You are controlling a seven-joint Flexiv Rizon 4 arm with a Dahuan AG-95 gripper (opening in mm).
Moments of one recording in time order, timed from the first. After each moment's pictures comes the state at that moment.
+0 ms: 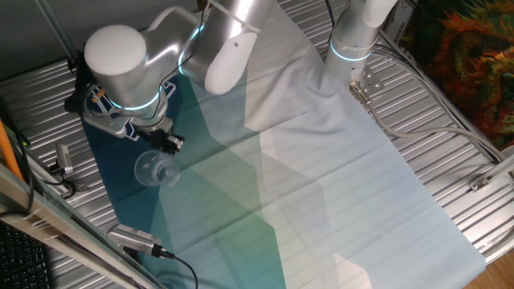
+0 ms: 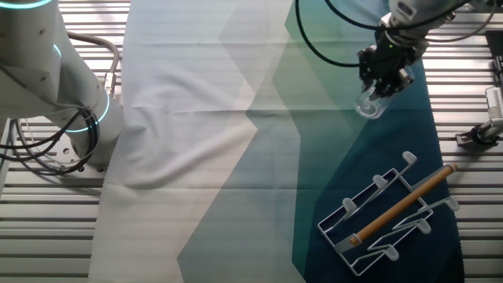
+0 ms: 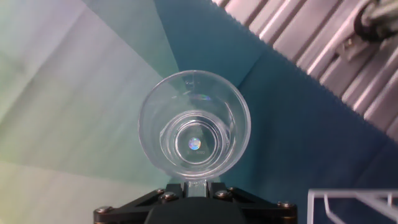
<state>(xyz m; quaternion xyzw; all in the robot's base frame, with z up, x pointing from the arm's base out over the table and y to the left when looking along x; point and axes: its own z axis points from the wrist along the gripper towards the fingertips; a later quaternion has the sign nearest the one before) 0.612 0.051 0.121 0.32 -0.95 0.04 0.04</state>
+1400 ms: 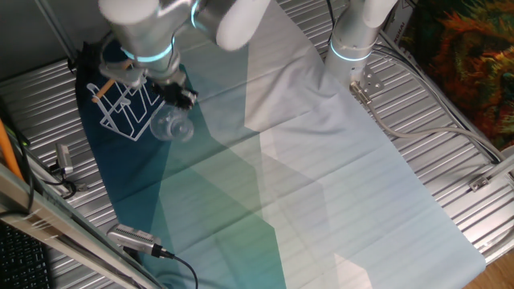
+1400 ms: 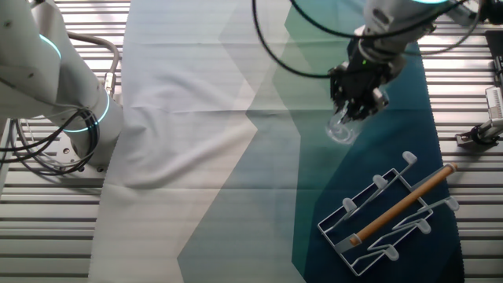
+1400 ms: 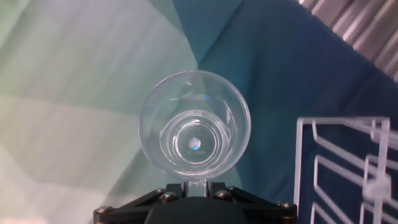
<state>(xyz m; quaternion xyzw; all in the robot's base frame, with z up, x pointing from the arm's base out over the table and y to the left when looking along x) 0.532 -0.044 0.169 0.32 -0.94 0.05 0.08</state>
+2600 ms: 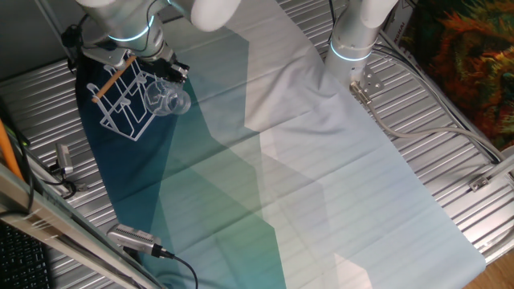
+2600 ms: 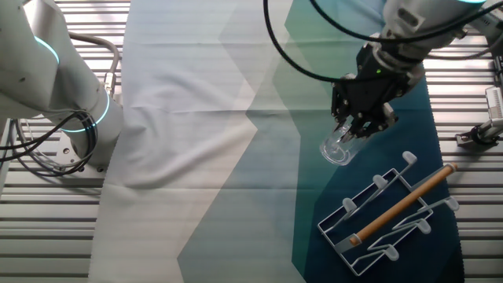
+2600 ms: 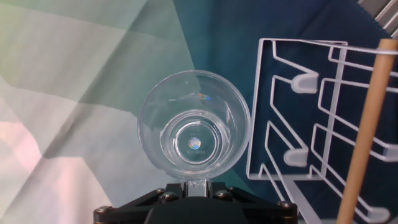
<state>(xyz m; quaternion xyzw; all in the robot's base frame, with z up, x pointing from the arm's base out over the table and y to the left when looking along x) 0.527 -0.083 0.208 0.32 -0.93 0.08 0.14</state>
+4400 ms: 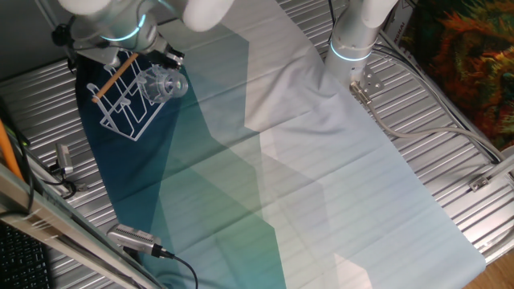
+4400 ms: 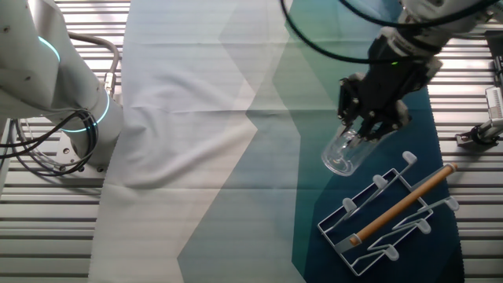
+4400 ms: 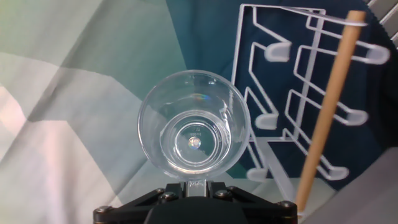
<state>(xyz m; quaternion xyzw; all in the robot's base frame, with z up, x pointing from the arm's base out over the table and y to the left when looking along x) 0.531 -0.108 0.244 0.33 -0.92 0.11 0.19</state>
